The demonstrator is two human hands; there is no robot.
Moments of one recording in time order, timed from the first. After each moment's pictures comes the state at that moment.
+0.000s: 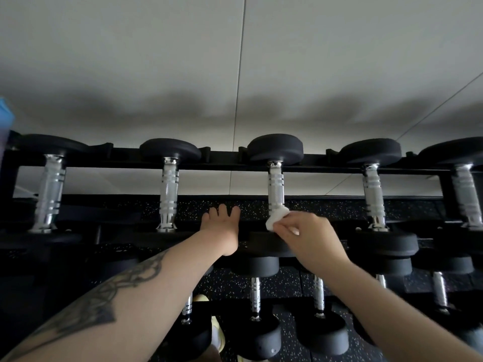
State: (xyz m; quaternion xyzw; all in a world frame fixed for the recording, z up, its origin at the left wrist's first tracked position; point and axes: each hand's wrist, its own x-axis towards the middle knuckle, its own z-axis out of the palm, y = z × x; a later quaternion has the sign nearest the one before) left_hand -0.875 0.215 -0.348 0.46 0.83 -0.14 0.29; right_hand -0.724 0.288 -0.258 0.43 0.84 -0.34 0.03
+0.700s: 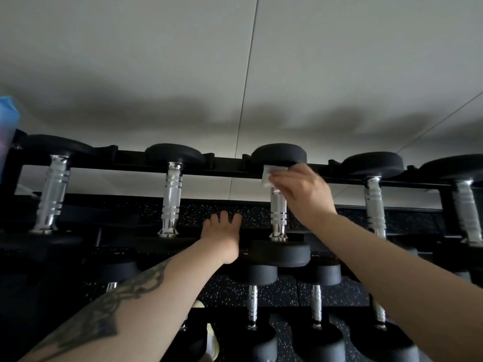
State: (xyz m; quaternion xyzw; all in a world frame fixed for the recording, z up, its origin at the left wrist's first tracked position) left_hand -0.875 0.213 -0.341 0.45 0.83 -0.11 0.30; right_hand -0.770 0.366 -0.290 0.21 0.95 -0.11 -0.22
